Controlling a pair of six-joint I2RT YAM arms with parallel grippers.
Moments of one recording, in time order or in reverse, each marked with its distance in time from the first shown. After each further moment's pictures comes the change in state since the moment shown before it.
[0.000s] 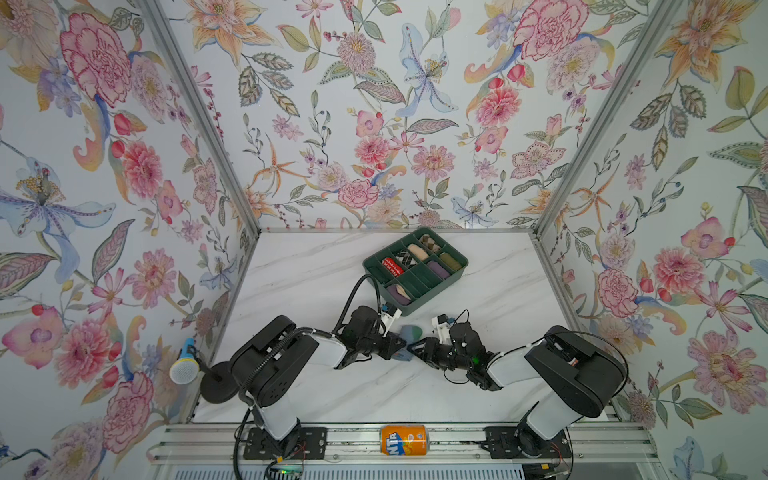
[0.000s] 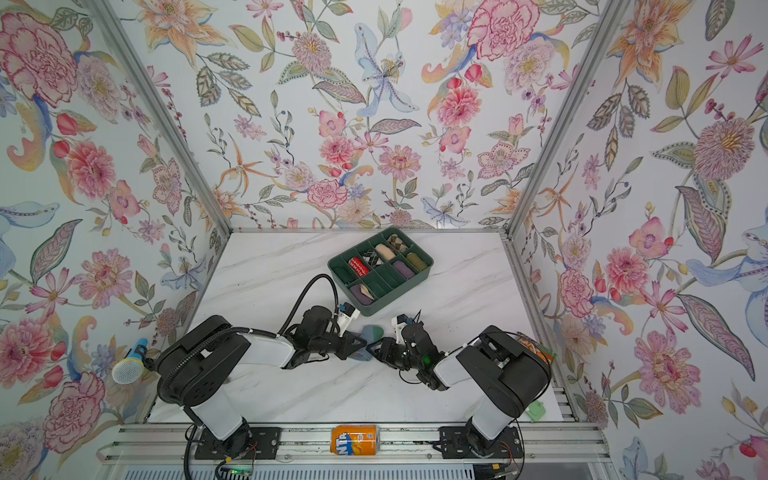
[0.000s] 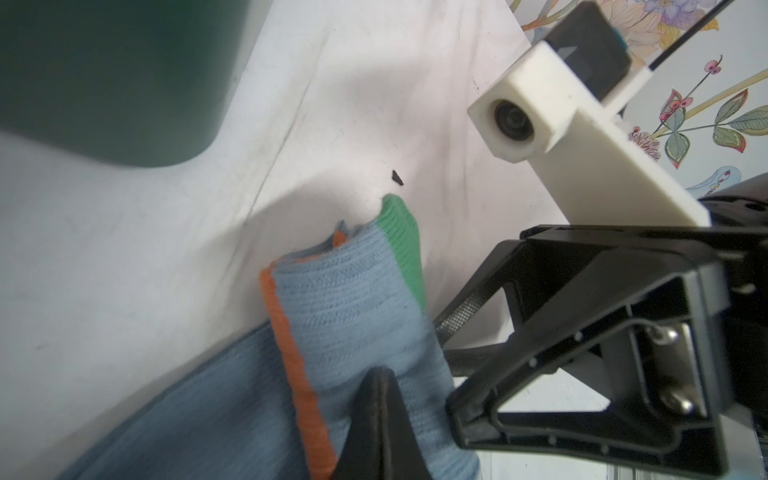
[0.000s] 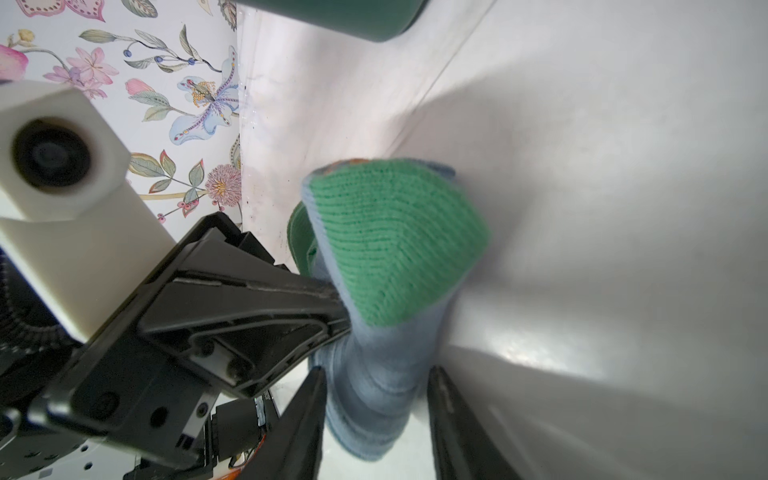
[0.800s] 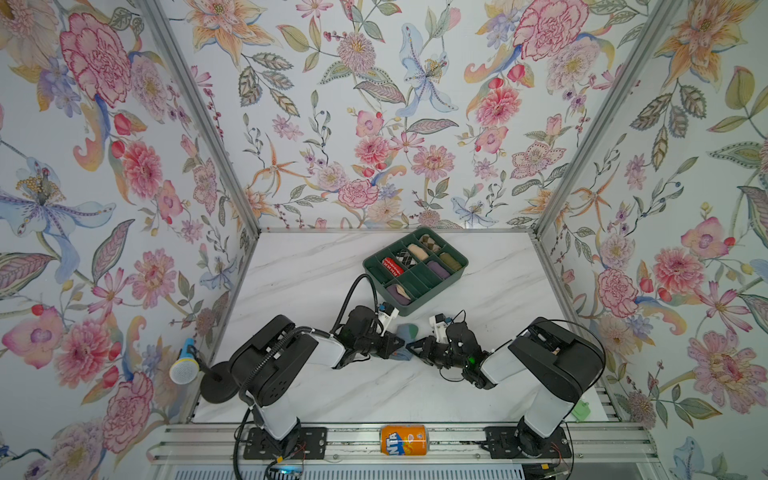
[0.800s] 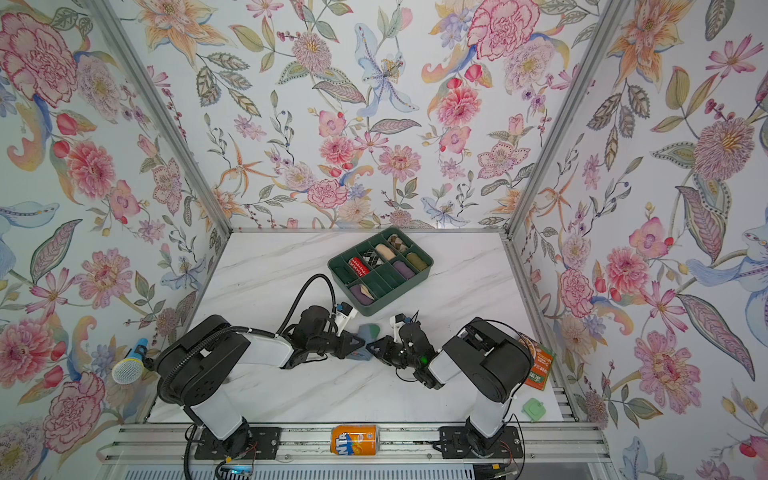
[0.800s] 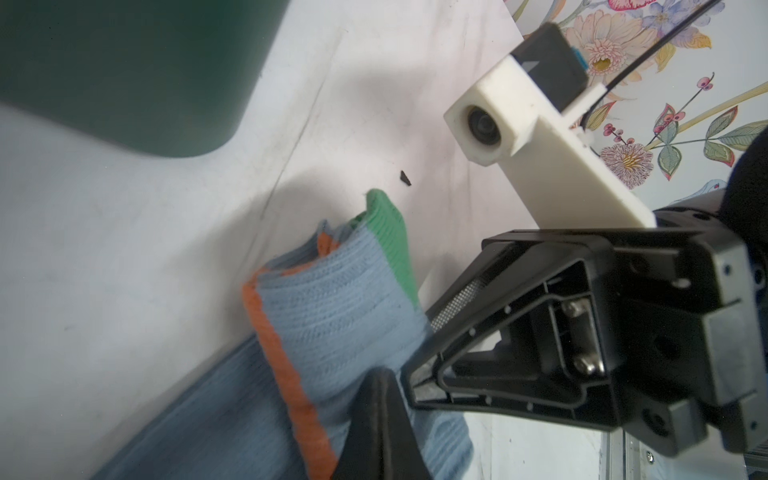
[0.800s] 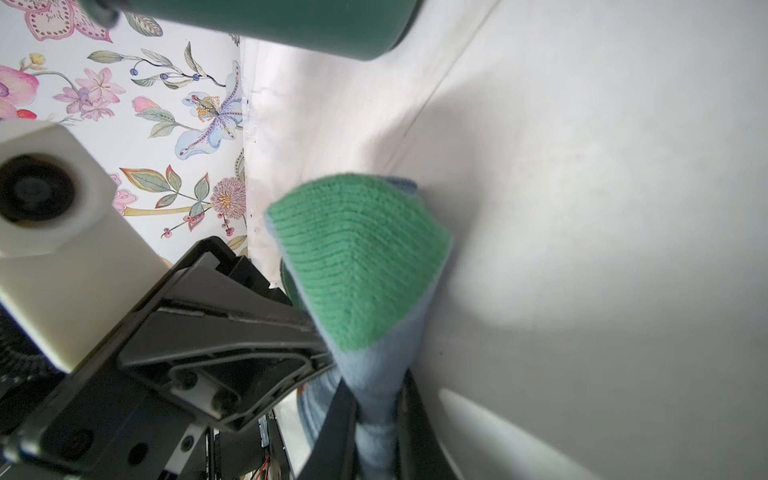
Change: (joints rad) left arm 0.011 -0.002 -0.011 0.011 0.018 -0.026; right arm 0.004 0.097 0.031 0.076 0.010 0.026
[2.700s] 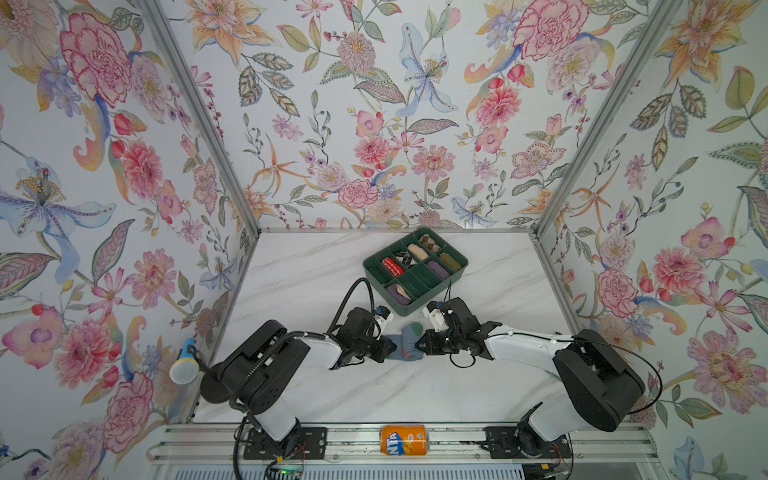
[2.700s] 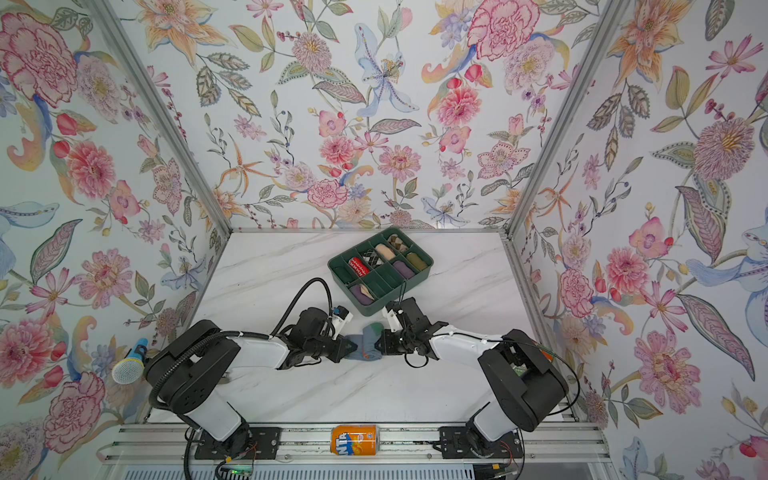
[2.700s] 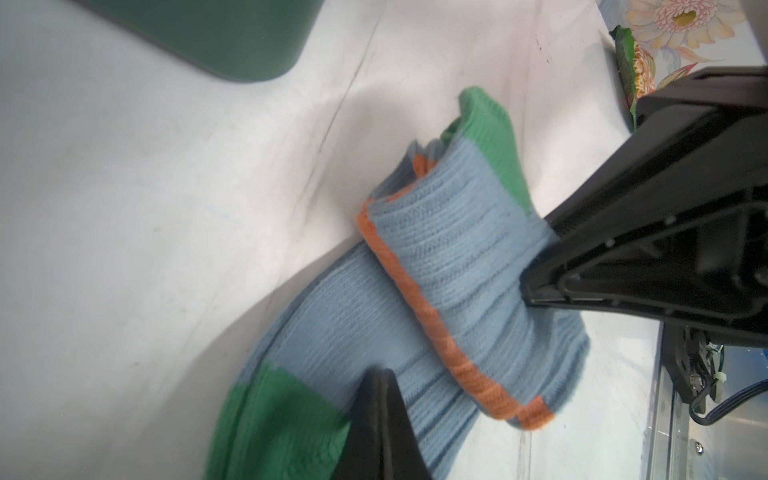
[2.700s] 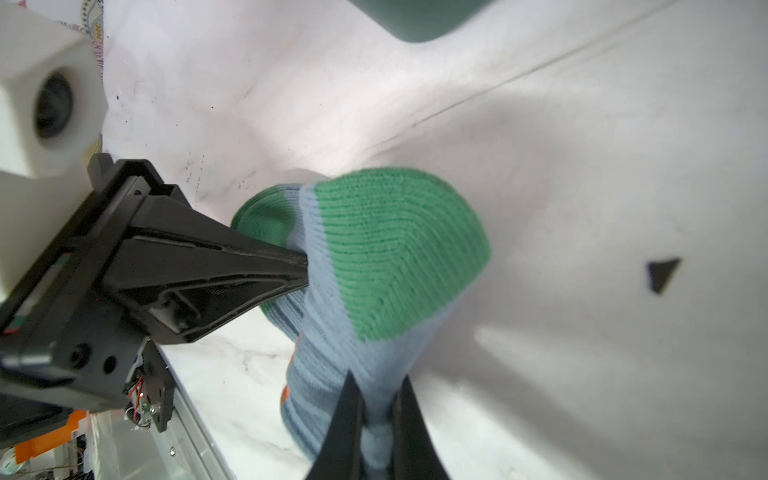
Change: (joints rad) left arm 0.021 -0.053 -0.018 -0.147 -0.073 0.064; right arm -0.082 -0.209 0.309 -0.929 -0.051 -0.573
